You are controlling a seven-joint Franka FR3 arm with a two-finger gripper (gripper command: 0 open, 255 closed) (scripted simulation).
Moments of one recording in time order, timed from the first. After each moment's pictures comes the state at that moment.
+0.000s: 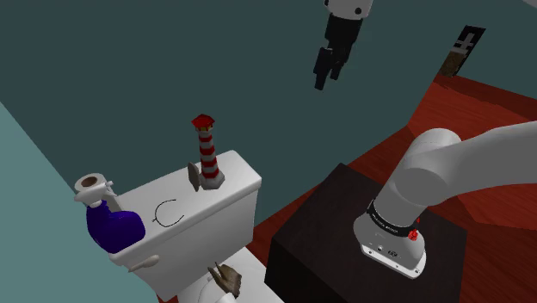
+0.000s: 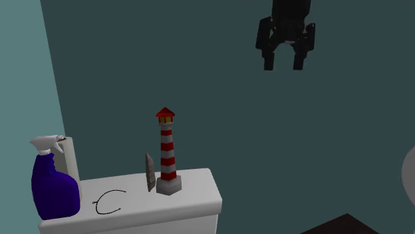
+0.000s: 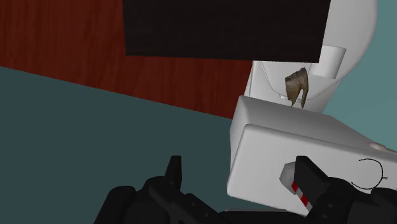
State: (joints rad) arm -0.02 -0.82 0.03 -2.40 0.00 1.63 -0.06
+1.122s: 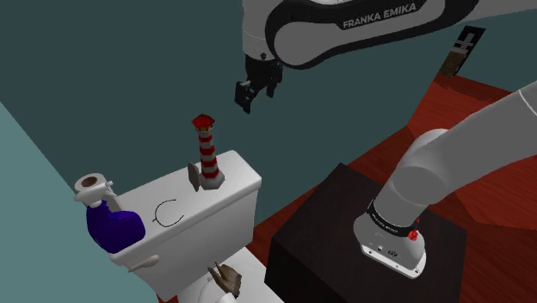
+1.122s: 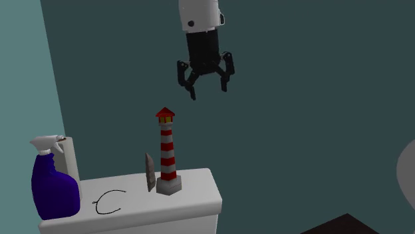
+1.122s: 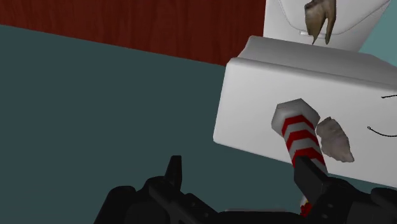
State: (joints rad) arm -0.06 -0.46 0.43 -2.32 -0.09 2.02 0.40
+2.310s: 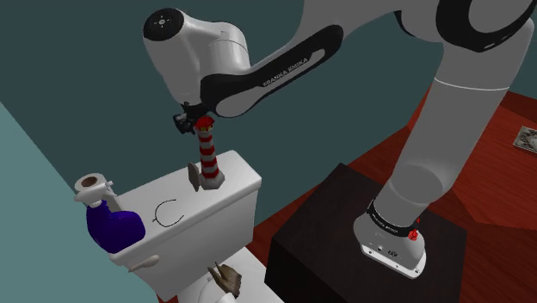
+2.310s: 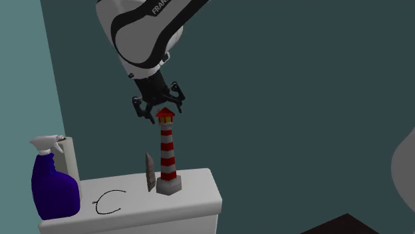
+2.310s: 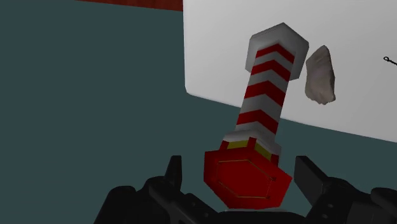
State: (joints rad) arm -0.10 0.16 0.71 -1.95 -0.70 2.04 1.01
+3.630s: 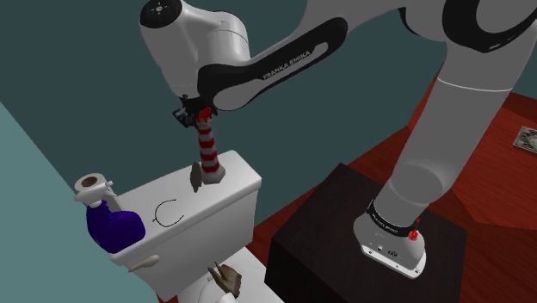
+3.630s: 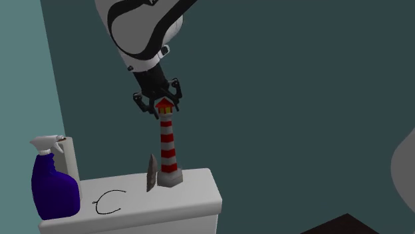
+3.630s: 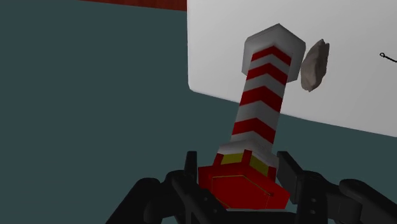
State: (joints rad) arm -0.11 0.14 0.72 -1.94 -0.67 2.01 0.98
